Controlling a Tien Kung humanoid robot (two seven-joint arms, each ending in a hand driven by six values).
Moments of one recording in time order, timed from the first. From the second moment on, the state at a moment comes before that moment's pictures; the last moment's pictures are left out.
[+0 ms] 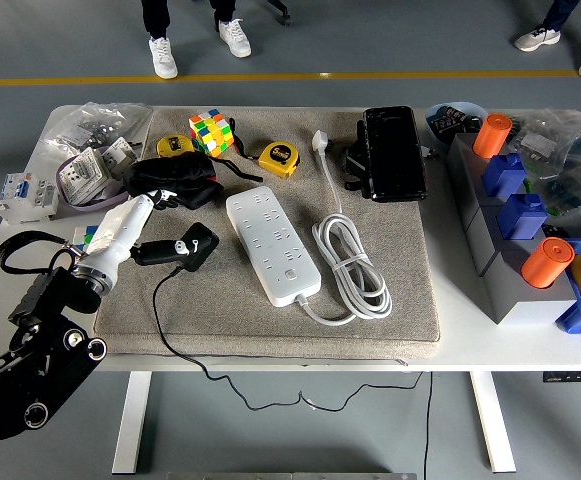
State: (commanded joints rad) left arm -0.31 0.24 -1.00 -1.14 1.90 0.29 0.11; right arm 0.02 -0.30 0.70 0.34 0.03 -0.04 0.08
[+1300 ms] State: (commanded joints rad) left arm -0.37 0.20 -0.91 -1.06 1.99 0.32 0.19; right arm 0.02 -0.30 0.71 0.34 0.02 -0.04 0.09
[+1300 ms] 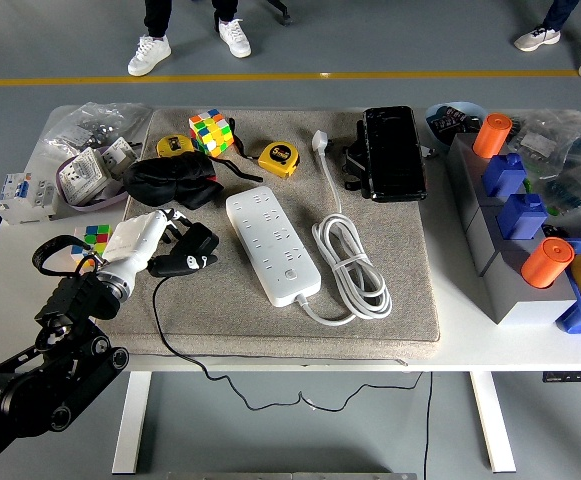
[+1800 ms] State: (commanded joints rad) left arm -0.37 0.20 -0.90 -1.05 2.00 0.34 0.17; right arm 0.02 -0.30 0.71 0.34 0.02 -0.04 0.09
